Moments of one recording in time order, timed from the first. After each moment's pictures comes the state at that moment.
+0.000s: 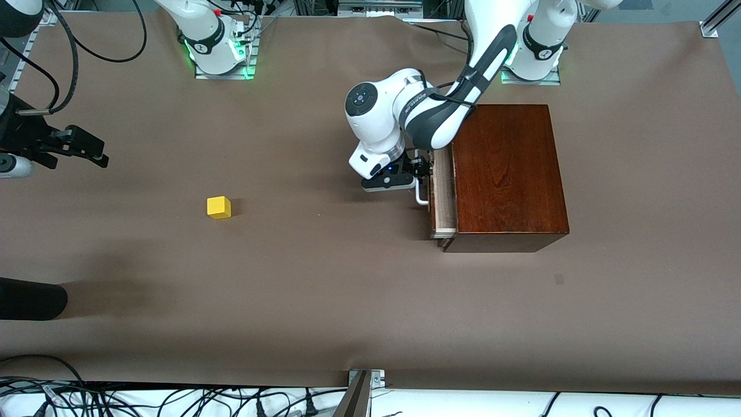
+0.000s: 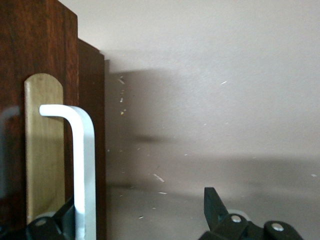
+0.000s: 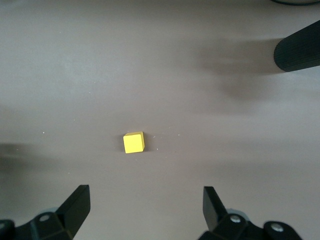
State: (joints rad) left arm -0.65 0.63 -0.21 -1.55 0.38 1.99 -1.03; right arm 0.01 0.10 0.00 -1.51 0.01 1.64 -0.01
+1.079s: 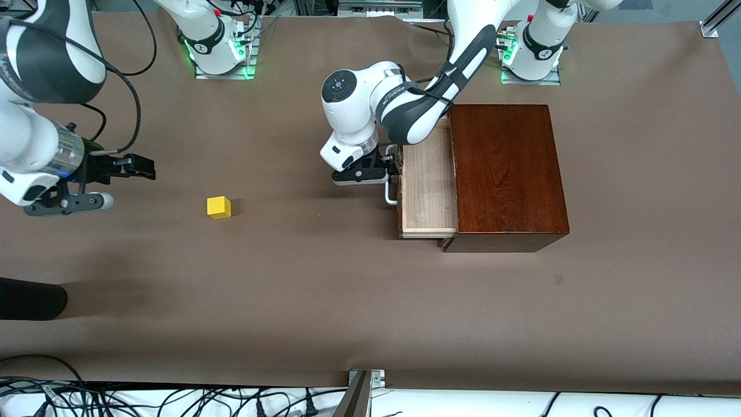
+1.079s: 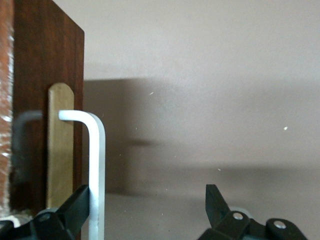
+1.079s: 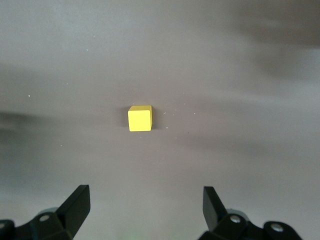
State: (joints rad) left arm -0.71 0.70 -0.21 -1.39 0.34 2.00 -1.05; right arm 0.06 0.24 0.02 -1.52 0.00 1.59 -0.05
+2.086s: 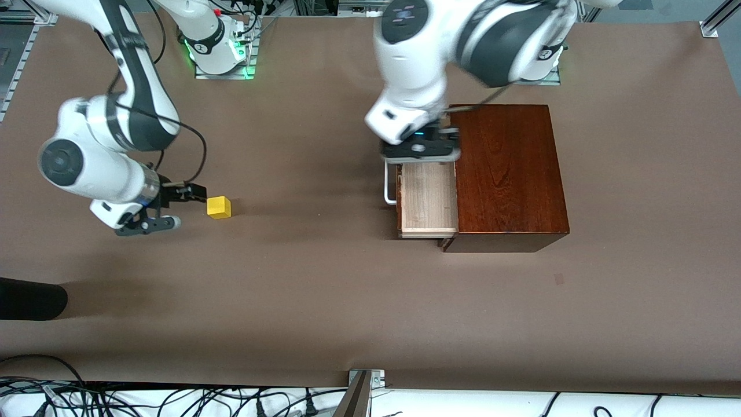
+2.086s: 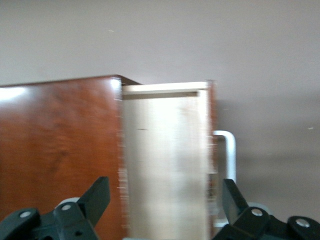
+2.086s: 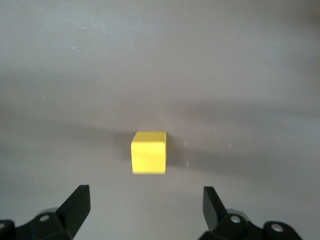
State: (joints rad) left arm -0.51 0.38 -0.20 -1.32 0.25 1.58 -0.69; right arm 0.08 0.33 0.03 -1.89 0.04 2.09 -0.05
